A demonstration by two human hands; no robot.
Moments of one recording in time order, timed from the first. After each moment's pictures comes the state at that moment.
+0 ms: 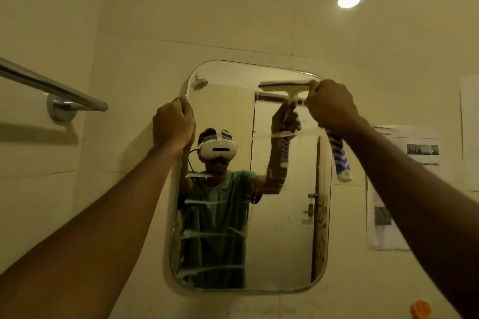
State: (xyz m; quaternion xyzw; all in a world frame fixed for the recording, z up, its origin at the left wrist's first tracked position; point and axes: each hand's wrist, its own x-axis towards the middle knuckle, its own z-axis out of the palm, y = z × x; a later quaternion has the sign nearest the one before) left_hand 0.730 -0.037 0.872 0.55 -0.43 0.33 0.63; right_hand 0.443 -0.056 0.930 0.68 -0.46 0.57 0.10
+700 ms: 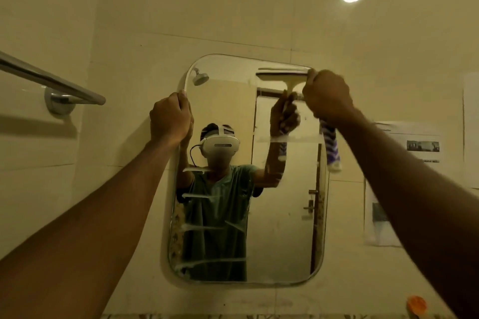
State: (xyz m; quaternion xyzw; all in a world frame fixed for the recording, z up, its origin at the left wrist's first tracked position) left_hand 0.729 -0.036 0.872 0.56 -0.43 0.31 0.63; right_hand 0.449 -0.052 0.934 0.67 -0.45 0.58 0.10
